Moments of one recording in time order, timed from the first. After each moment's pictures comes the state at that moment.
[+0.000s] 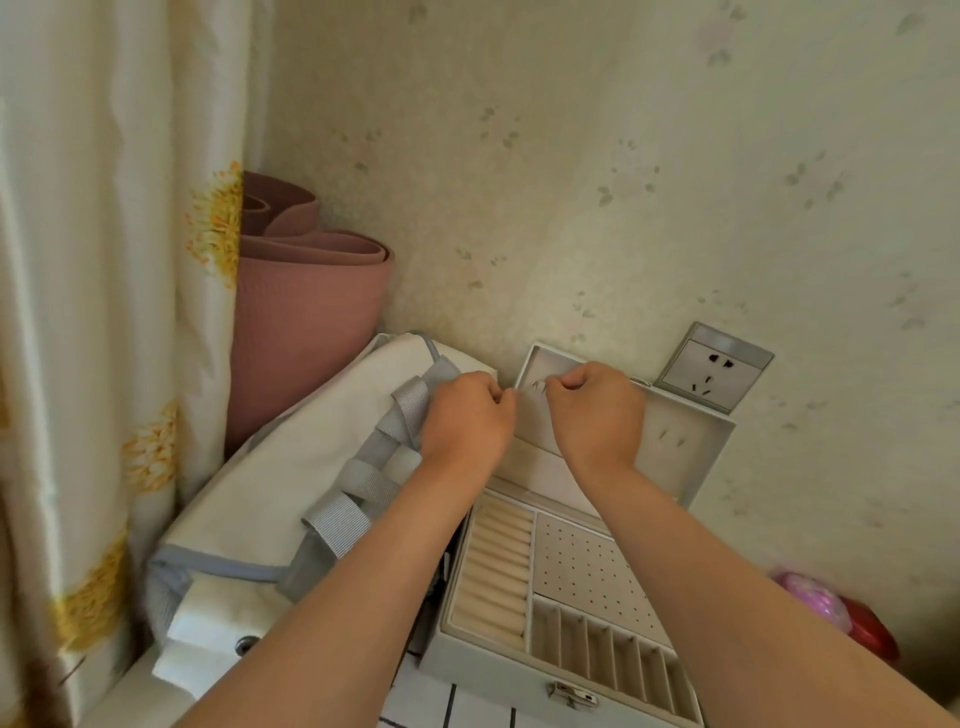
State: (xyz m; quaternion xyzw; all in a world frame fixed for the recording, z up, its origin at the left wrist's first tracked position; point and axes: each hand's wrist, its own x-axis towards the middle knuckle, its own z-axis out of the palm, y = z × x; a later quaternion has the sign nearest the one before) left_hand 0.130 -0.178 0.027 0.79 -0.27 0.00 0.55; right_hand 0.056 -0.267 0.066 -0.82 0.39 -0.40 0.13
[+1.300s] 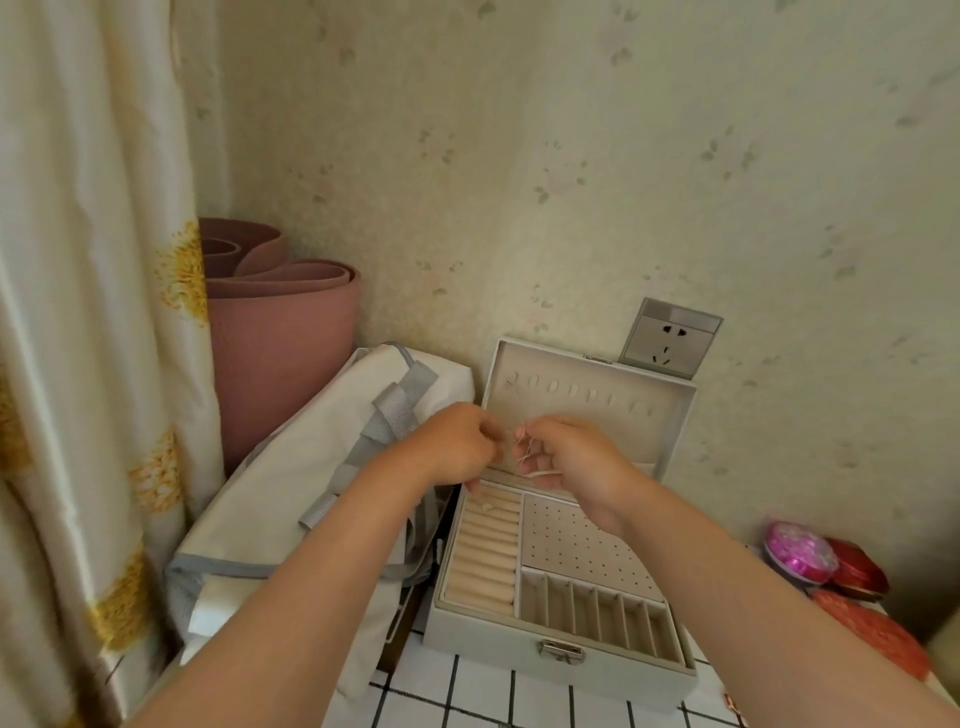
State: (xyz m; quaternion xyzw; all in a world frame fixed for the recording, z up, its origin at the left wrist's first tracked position) left_hand 0.119 -0.151 0.040 0.78 -0.44 -0.25 0.38; right_hand -0.012 -0.246 0.060 -0.74 0.30 -0.16 0.58
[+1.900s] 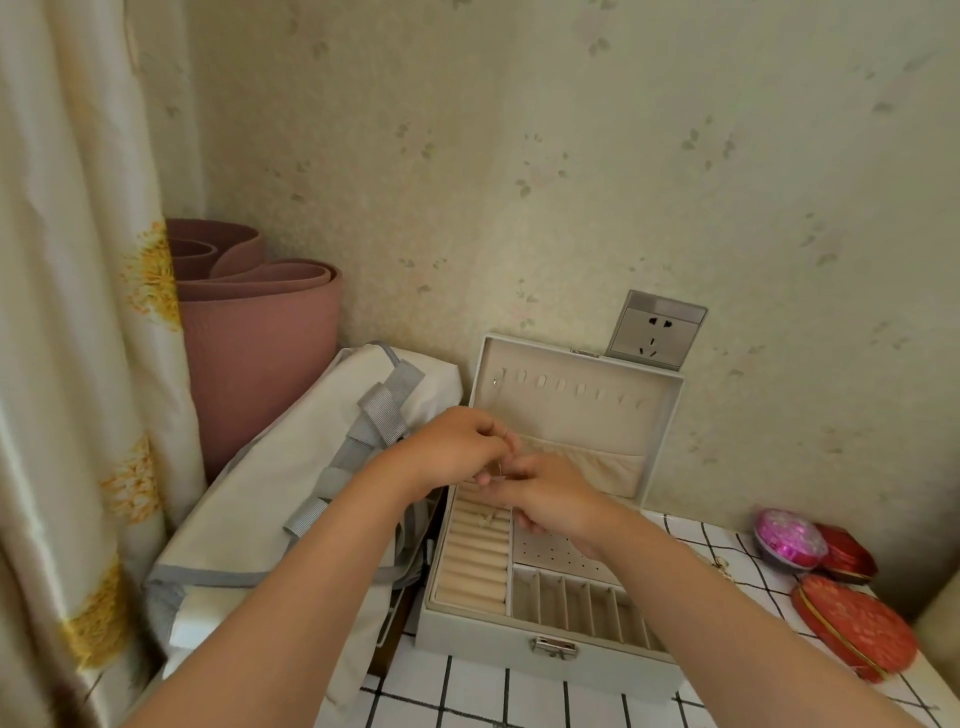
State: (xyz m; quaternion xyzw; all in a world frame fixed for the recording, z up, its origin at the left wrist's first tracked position) left_hand 0.107 -0.151 0.041 0.72 -0.44 -0.30 0.45; right_hand -0.019 -0.245 0.025 -0.83 0.29 -0.06 0.48
